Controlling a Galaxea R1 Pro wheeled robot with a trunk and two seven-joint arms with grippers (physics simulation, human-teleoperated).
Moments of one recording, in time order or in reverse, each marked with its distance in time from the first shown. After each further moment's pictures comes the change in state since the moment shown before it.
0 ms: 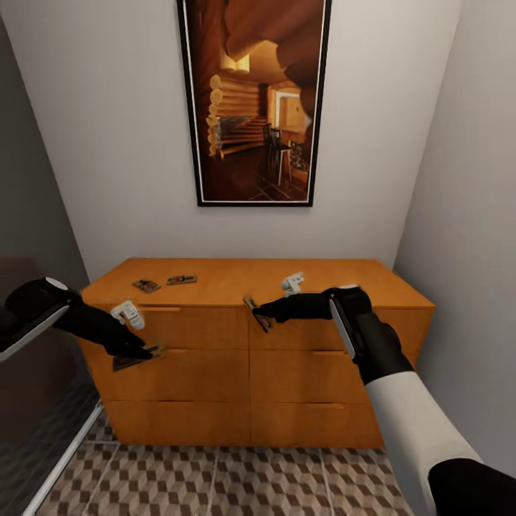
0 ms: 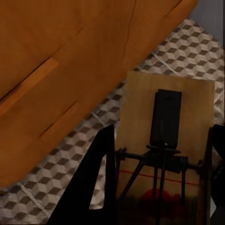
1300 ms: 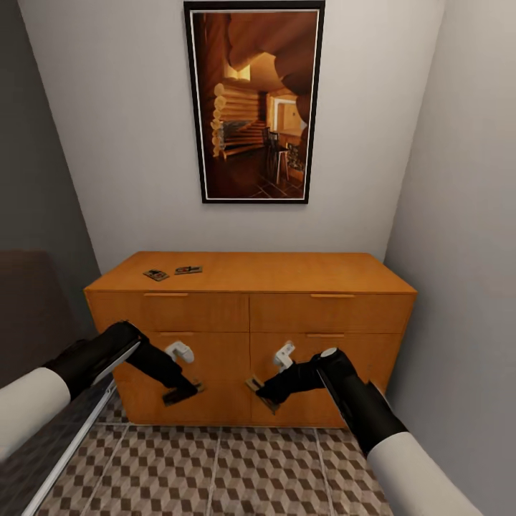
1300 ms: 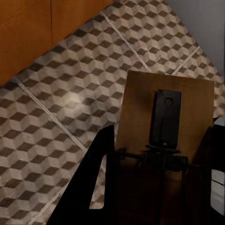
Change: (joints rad) left arm 0.036 -0.396 -0.127 0.592 -0.015 -0.176 0.011; right arm 0.244 -0.013 0.132 0.092 0.221 -0.114 -0.003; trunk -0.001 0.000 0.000
